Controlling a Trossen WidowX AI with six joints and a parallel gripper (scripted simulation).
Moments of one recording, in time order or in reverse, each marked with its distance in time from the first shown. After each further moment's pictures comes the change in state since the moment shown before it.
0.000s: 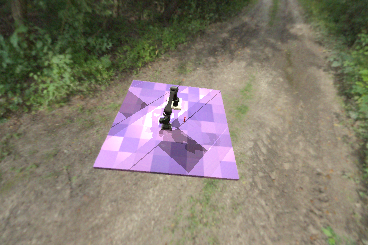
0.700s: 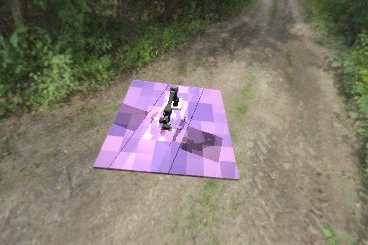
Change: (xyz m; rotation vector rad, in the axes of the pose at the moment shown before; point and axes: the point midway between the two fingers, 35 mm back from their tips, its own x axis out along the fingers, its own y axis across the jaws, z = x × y) arm -0.004 -0.003 0.000 0.000 0.003 -0.017
